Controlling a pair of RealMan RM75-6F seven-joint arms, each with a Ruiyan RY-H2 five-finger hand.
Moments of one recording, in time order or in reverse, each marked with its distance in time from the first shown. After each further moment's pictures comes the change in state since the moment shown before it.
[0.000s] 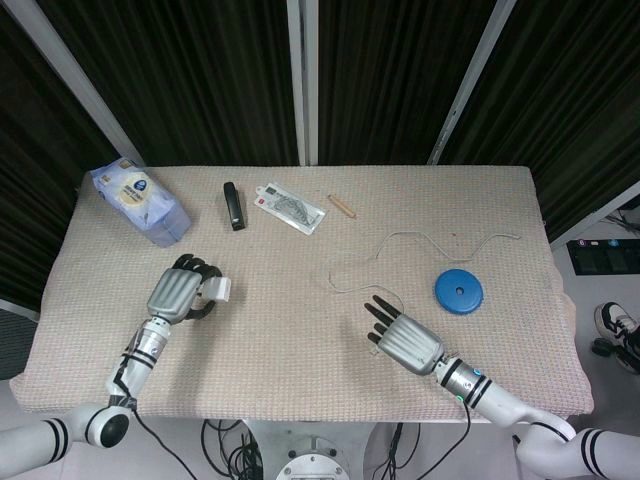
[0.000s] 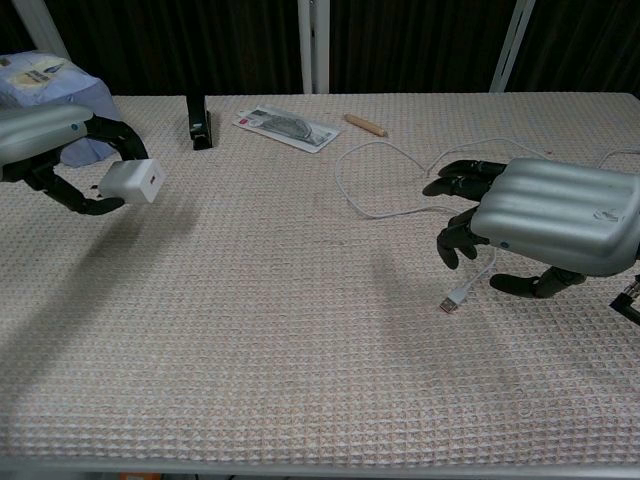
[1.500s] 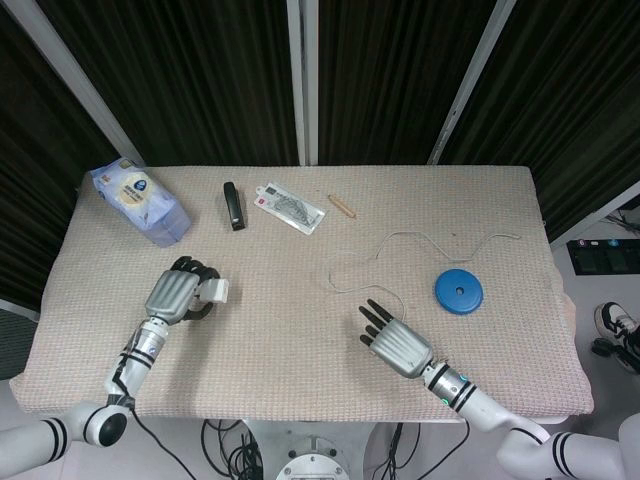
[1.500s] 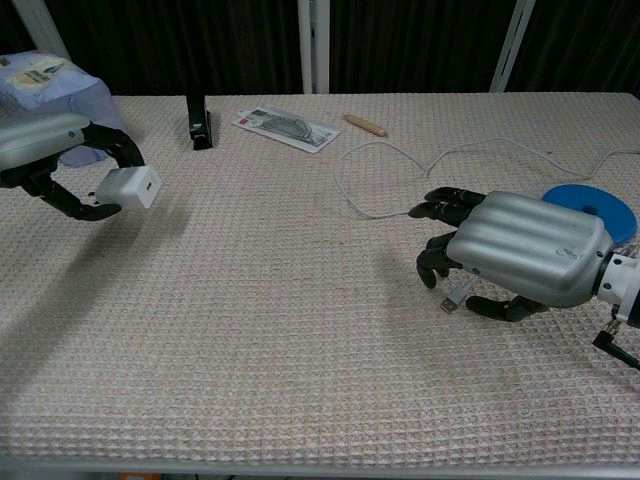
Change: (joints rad) left arm 0.004 -0.001 0.004 0.024 -0.002 -0.024 -0.038; right arm -0.006 -0.156 -0.043 0.133 0.060 0.068 0.002
